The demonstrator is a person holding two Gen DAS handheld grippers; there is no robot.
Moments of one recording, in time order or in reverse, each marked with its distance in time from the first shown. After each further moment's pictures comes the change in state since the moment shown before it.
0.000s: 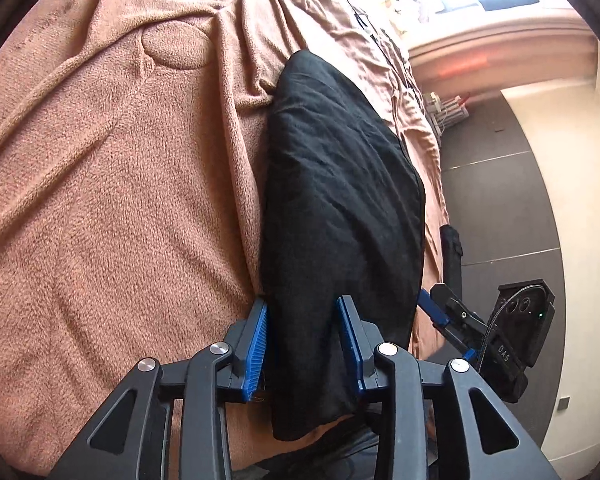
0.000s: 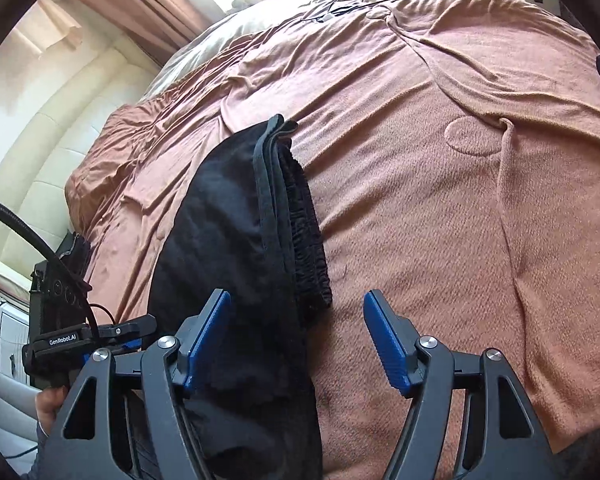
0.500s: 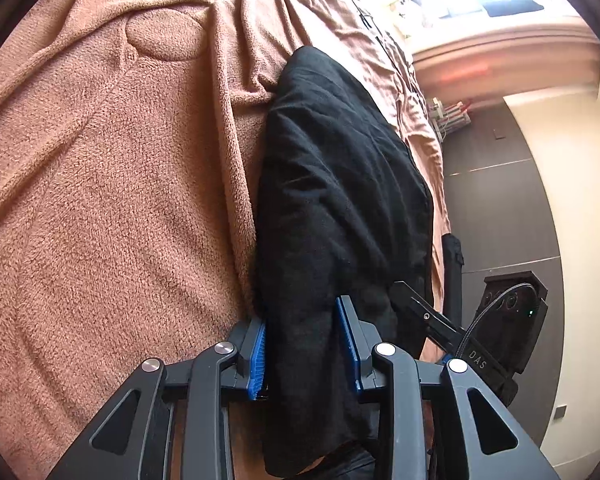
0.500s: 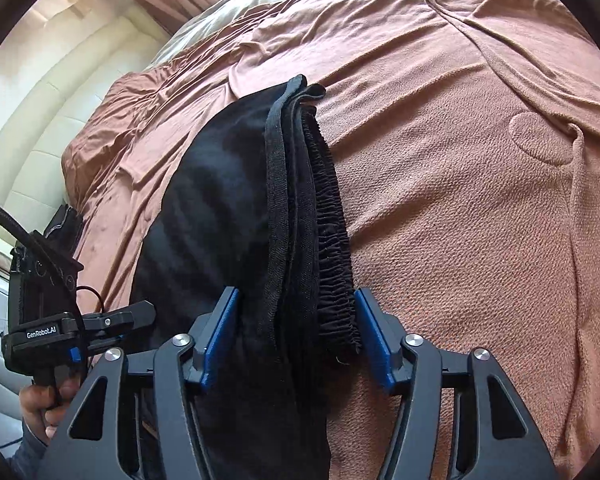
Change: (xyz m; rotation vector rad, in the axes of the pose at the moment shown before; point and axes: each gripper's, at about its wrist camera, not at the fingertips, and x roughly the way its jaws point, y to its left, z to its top) left arm 0.011 0.001 0.001 -0.019 -0.002 -0.006; right arm 0.063 0.009 0.011 -0.064 0.086 -0.004
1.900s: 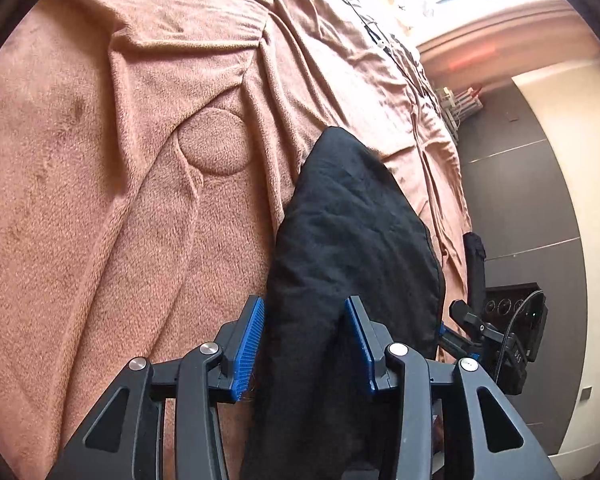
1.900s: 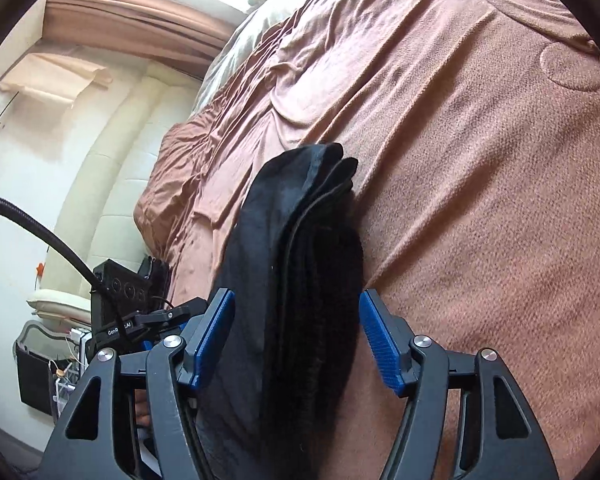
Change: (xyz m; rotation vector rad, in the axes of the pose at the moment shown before) left arm -0.039 0.005 0.064 0.091 0.021 0.105; right arm 0.024 -0.052 0.030 0.235 -0.046 0.354
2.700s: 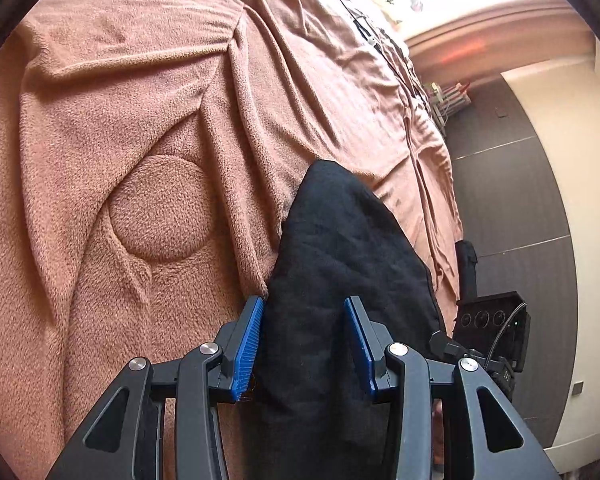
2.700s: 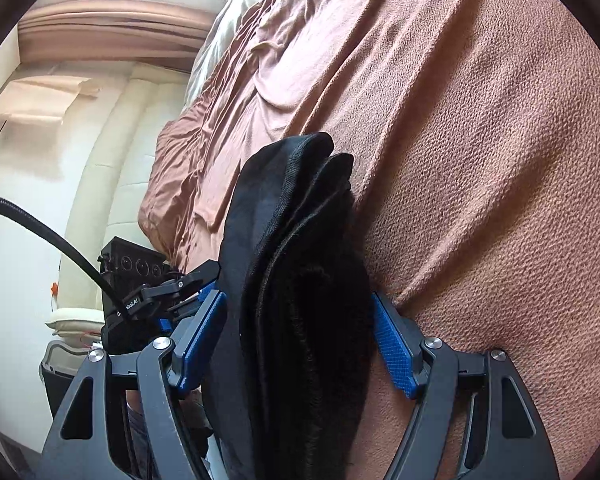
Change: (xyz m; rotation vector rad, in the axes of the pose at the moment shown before) left arm 0.045 -0.005 0.053 0.029 0.030 -0.056; right arm 0.034 -0.019 0.009 0.122 0.081 0.049
